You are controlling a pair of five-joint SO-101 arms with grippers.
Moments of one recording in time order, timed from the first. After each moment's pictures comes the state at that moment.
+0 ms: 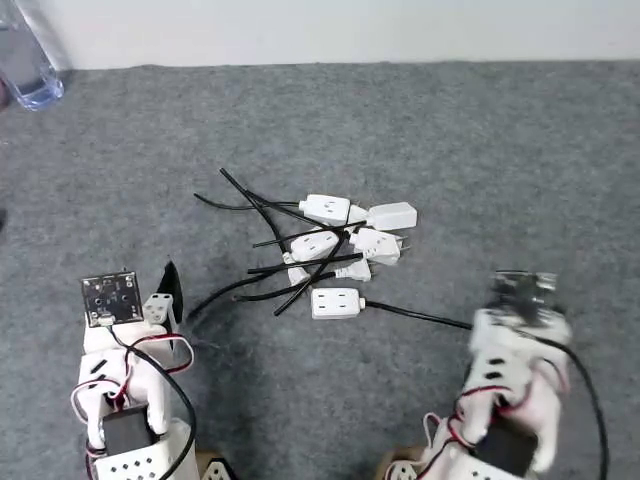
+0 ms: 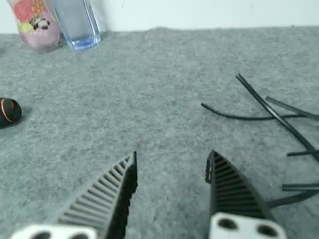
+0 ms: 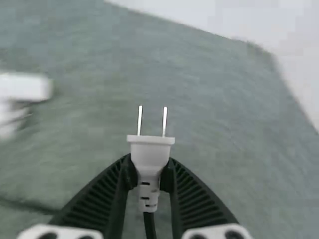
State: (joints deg) left arm -18.8 -103.4 96.8 46.8 1.7; right arm 17.1 -103.2 83.4 55.3 26.4
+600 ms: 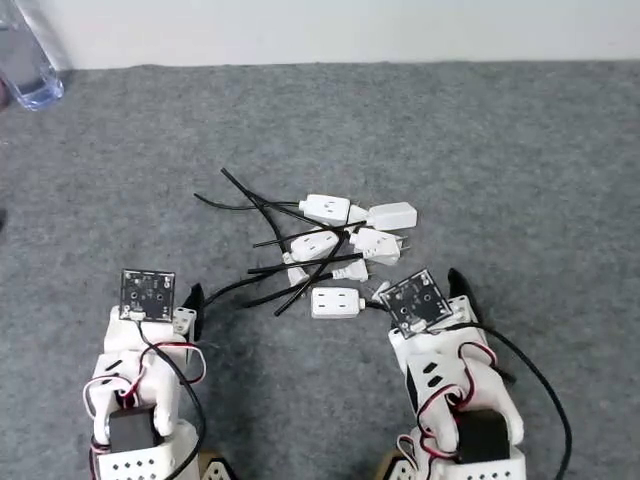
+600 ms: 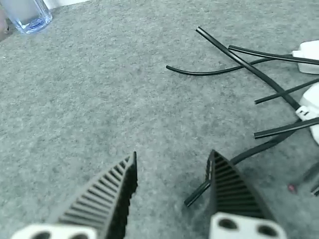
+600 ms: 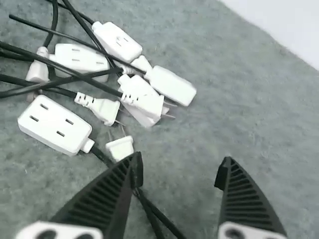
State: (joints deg) left arm -12.9 -103.4 96.8 54.2 -5.0; right arm -9.4 -103.2 82.5 62.9 25.4
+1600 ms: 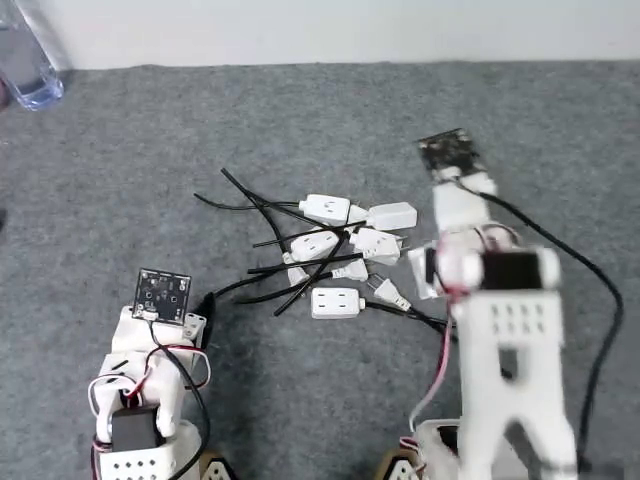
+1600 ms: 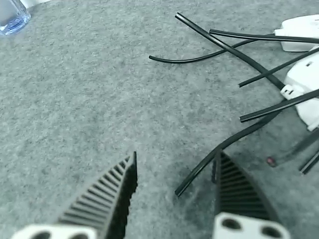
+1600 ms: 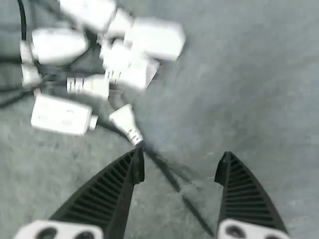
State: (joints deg) left arm -10.5 -103.4 96.8 56.8 -8.0; right arm -4.4 -32.7 27.0 80.3 14.5
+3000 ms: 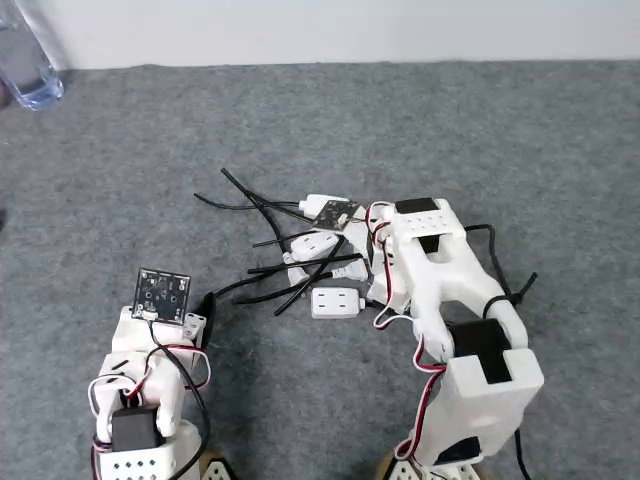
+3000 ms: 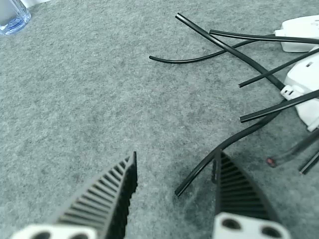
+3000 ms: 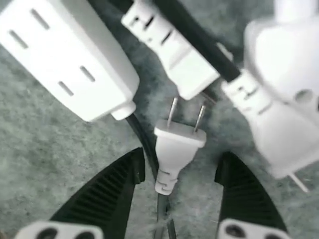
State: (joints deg) left arm -10.5 -103.4 96.8 56.8 -7.8; right arm -11.5 14.0 19.3 69.8 49.4
